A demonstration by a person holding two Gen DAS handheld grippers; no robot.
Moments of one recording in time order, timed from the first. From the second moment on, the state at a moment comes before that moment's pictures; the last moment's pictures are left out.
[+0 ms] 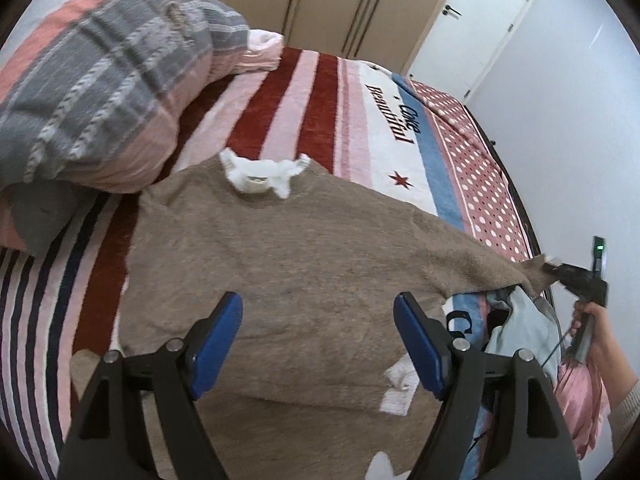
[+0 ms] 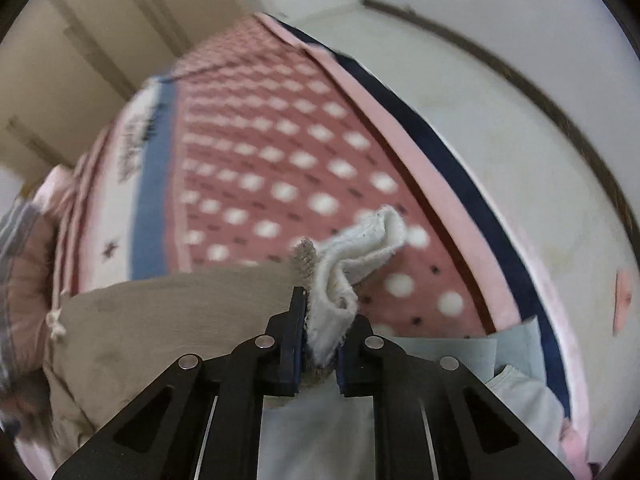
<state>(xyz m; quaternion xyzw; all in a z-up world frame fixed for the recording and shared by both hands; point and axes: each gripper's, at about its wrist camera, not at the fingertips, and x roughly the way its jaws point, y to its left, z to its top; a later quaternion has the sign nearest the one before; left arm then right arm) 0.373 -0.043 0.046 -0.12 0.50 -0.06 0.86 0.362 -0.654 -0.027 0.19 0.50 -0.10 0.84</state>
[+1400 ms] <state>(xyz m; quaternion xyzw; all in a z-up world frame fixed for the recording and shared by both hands) 0.217 0.204 -0.069 -0.18 0.59 -0.11 0.78 0.232 -0.140 -0.025 -0.01 0.56 0.31 0.77</state>
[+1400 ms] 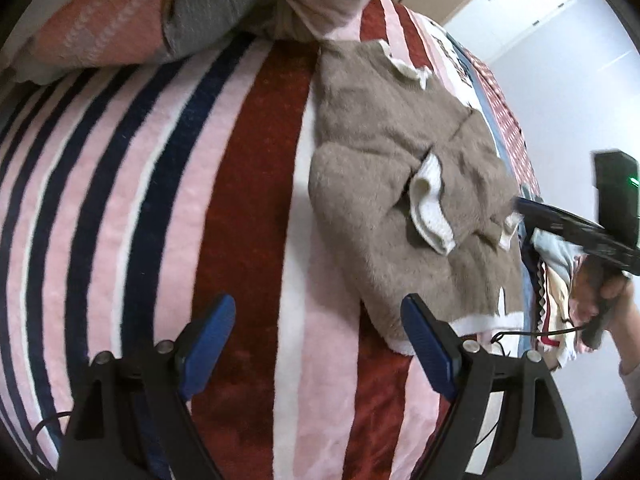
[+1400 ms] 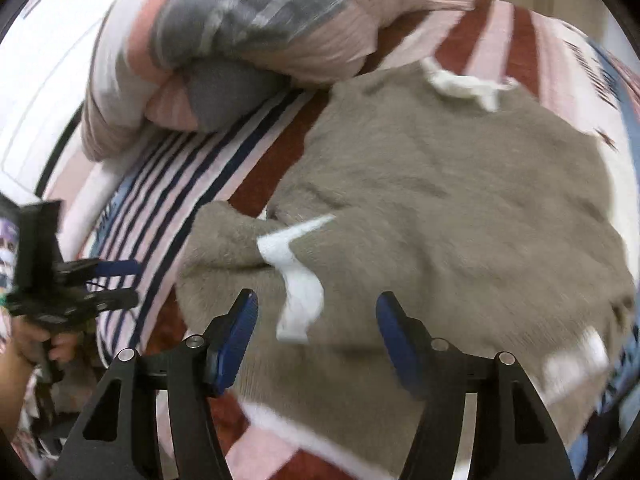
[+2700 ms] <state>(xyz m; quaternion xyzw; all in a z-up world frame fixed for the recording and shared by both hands) 0.244 0.132 -0.103 -0.25 0.64 -0.26 0.68 0.147 -0.374 -0.127 0.15 0.68 0.08 0.71</state>
